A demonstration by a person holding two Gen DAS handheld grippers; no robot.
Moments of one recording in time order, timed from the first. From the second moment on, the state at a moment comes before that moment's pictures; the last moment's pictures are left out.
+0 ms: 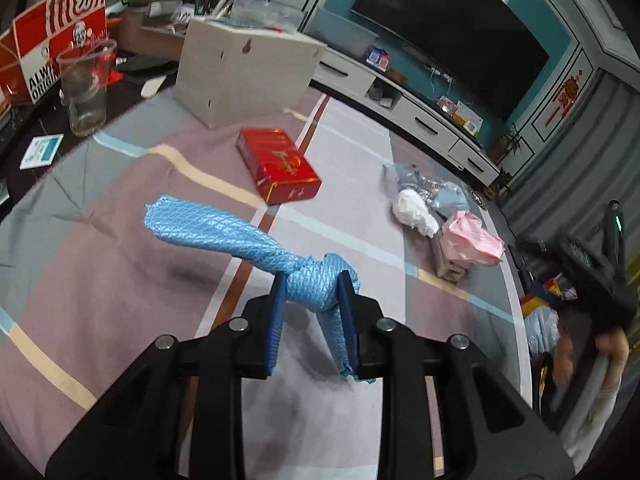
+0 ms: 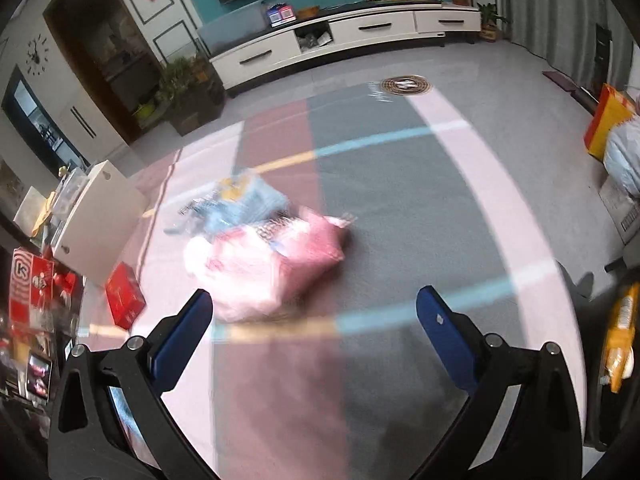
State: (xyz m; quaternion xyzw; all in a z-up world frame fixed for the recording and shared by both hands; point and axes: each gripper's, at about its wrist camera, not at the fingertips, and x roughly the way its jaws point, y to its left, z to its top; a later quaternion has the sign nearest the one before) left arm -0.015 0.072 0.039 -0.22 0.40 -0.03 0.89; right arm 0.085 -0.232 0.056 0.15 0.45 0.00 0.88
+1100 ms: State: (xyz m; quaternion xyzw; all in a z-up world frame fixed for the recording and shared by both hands) left arm -0.028 0.103 0.054 -0.31 0.38 -0.08 0.87; right arm 0.070 -0.195 0.053 0.11 0.46 0.01 0.88
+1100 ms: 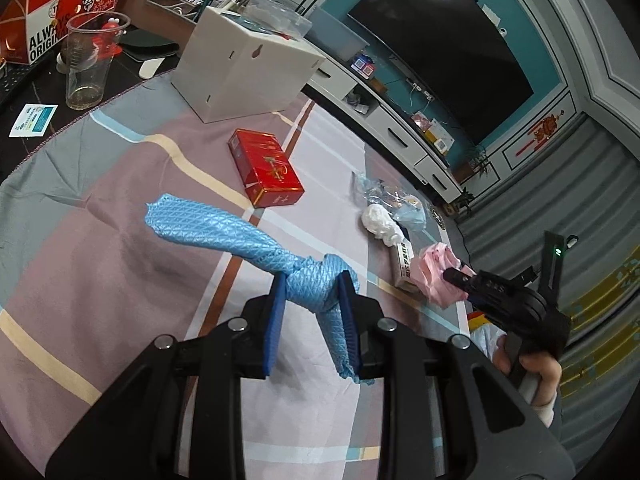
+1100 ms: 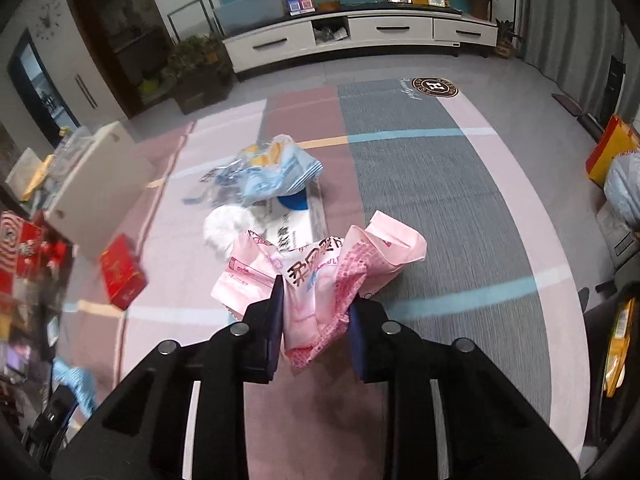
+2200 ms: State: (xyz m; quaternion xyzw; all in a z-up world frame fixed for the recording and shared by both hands) left arm -0.040 0.090 0.065 -0.28 0.37 -0.09 0.88; right arm -0.002 -0.199 0.078 0.13 0.43 0.03 0.89
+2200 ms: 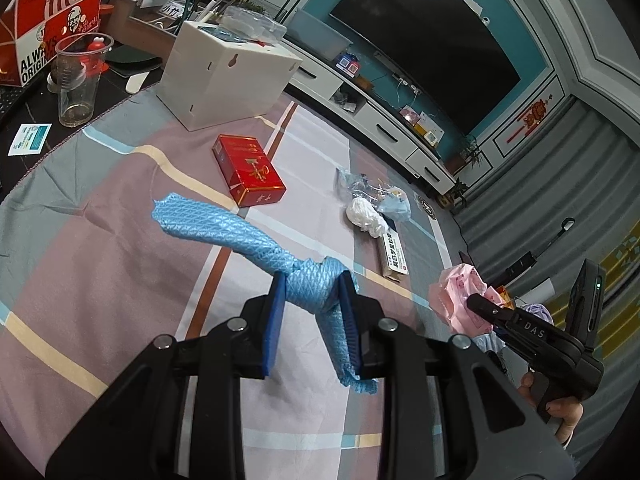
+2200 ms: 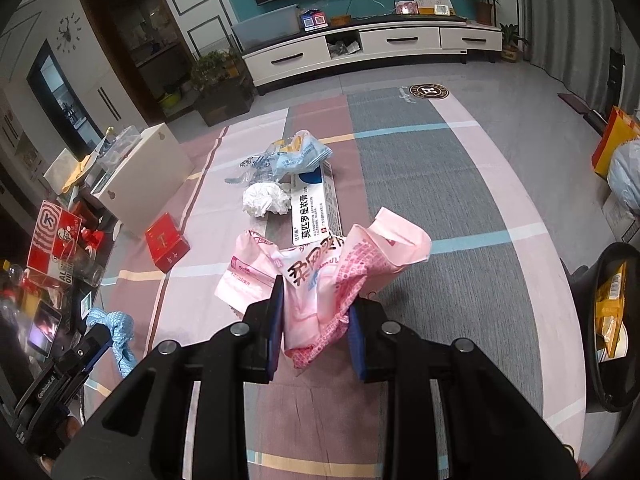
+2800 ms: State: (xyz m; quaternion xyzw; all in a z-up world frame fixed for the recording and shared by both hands) left arm -0.047 0.063 0.073 -0.25 0.36 -0.10 0.89; right arm -0.031 -0.234 0.093 0.14 0.40 0.05 0.90
